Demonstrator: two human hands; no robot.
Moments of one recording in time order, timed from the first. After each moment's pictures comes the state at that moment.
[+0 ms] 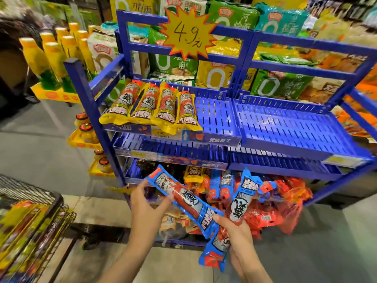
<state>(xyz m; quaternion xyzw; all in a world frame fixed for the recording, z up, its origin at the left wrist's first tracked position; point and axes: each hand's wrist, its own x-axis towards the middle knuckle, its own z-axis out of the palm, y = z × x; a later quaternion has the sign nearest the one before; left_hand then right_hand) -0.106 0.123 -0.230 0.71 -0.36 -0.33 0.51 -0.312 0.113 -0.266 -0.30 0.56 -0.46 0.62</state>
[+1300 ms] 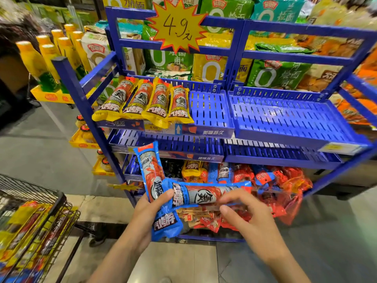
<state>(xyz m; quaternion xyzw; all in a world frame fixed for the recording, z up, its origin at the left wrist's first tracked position) -0.118 0.137 -0.217 0.51 -0.23 -0.62 0.54 -0.341 0.125 -0.180 -0.69 0.47 -0.36 0.42</state>
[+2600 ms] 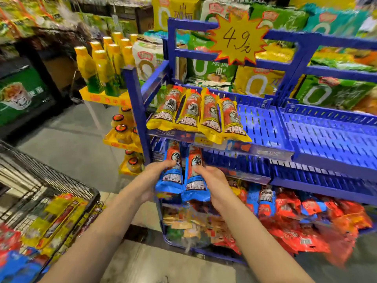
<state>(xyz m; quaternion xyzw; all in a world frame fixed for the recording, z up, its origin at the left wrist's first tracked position) 0.012 0.051 -0.208 0.58 -0.21 -0.62 0.49 -0.148 0.017 -0.204 -0.42 0.53 -0.31 0.66</state>
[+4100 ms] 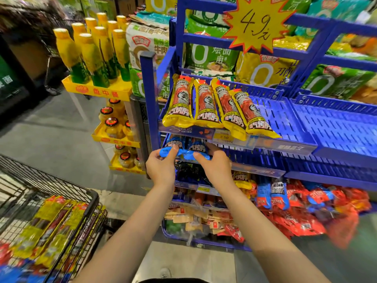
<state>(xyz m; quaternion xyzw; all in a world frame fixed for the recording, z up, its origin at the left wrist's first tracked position) 0.024 0.015 -0.243 0.66 -0.15 -0.36 0.64 -0.095 -0.014 -0.222 -0.65 0.63 -0.28 0.31</state>
